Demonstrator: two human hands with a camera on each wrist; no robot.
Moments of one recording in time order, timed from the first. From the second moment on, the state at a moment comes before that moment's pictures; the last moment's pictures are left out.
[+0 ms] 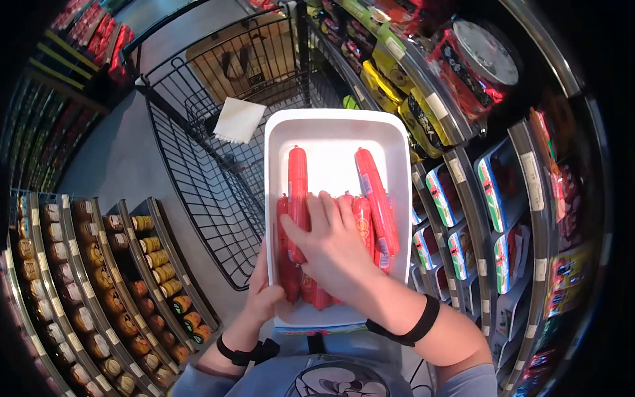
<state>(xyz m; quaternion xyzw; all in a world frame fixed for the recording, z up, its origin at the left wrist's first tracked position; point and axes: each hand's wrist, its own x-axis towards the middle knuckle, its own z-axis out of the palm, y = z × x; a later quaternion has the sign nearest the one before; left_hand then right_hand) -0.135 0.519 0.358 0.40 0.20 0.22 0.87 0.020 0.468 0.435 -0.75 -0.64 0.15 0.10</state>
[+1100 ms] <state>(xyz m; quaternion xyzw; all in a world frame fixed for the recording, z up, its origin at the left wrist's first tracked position) -0.147 0.526 0.338 0.61 0.24 0.22 0.72 0.049 0.497 0.428 -0.77 -0.56 0.21 0.24</state>
